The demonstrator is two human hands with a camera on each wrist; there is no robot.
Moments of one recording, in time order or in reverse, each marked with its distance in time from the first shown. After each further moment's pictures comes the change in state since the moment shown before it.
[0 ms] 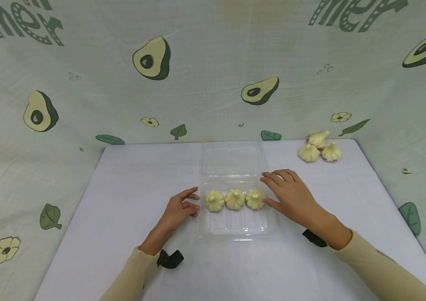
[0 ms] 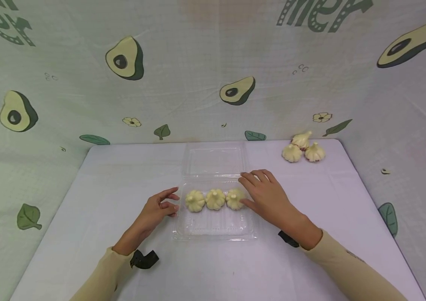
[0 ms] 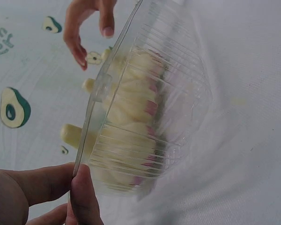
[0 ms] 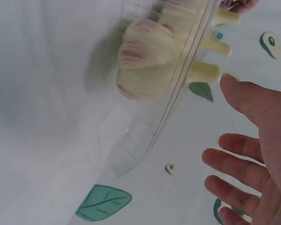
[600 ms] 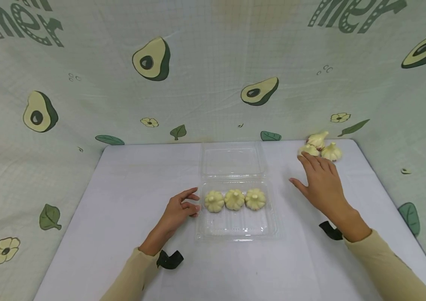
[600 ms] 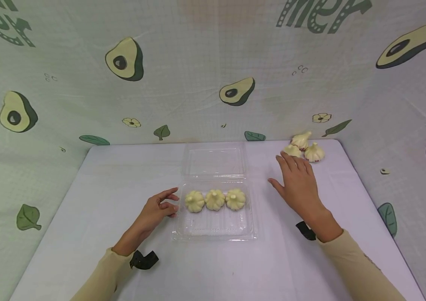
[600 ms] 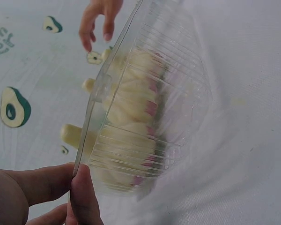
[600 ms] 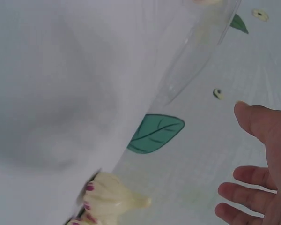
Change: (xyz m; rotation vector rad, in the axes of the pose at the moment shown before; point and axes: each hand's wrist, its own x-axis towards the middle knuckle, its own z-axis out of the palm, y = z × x) left_hand 0.001 -0.001 -0.001 -0.005 -0.006 0.005; right_hand -0.029 0.062 -0.003 -0.046 0.146 0.313
